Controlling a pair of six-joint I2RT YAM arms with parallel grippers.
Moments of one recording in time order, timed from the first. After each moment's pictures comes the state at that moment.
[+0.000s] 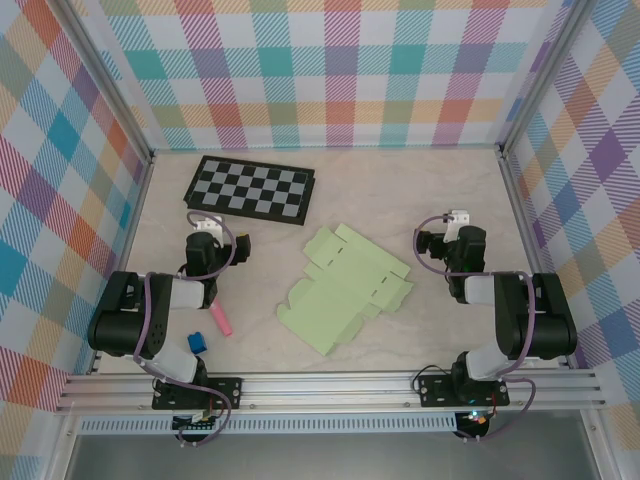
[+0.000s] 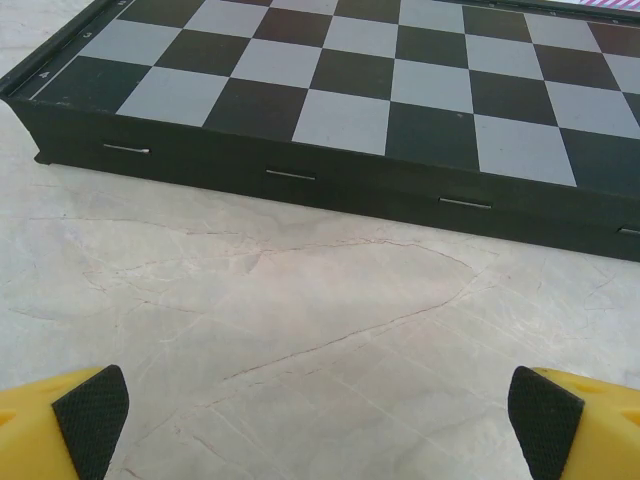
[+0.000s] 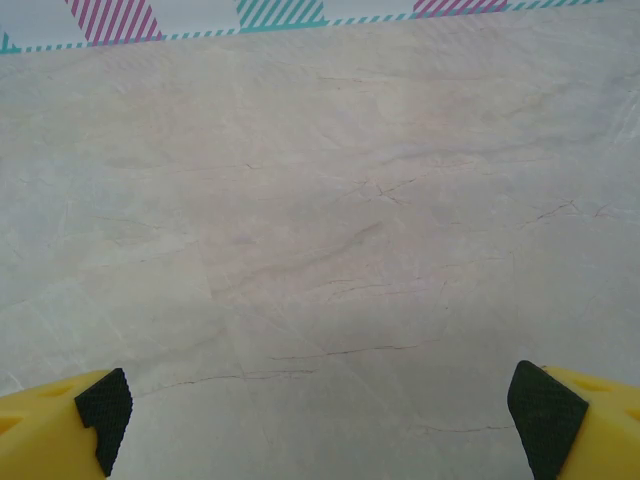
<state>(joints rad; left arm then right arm) -0.07 1.56 0.41 0.70 -0.05 -0.08 0.01 1.52 0.42 0.68 -0.11 0.05</state>
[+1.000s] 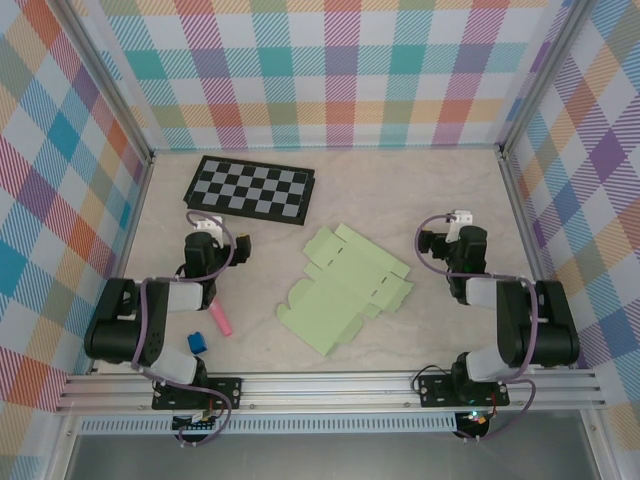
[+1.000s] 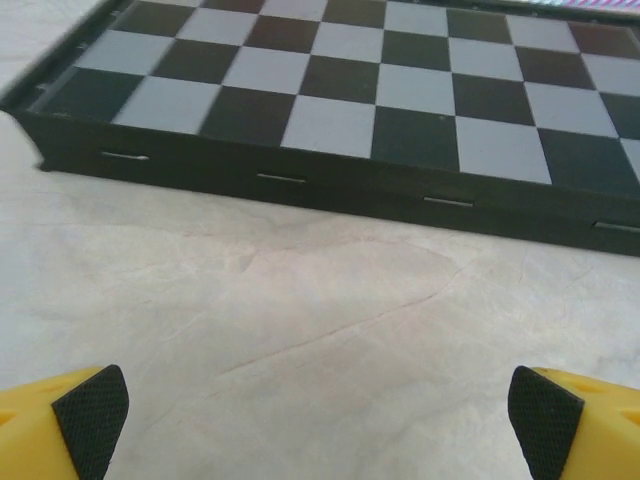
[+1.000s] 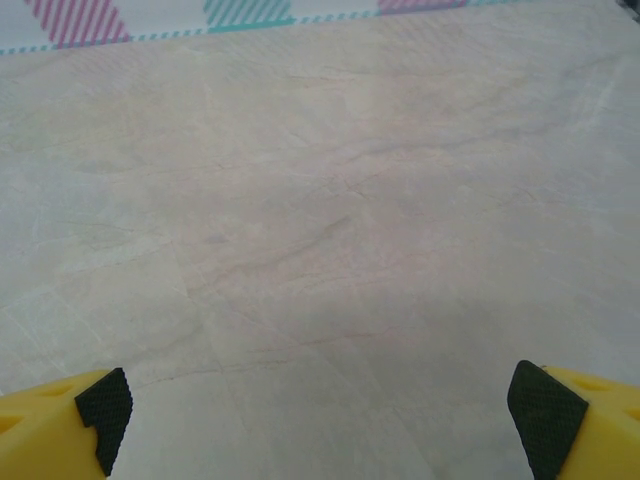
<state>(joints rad) -0.11 1.43 0.41 0.59 -0.07 -0.06 0.01 1.40 0.43 0.53 -0.02 0.09</state>
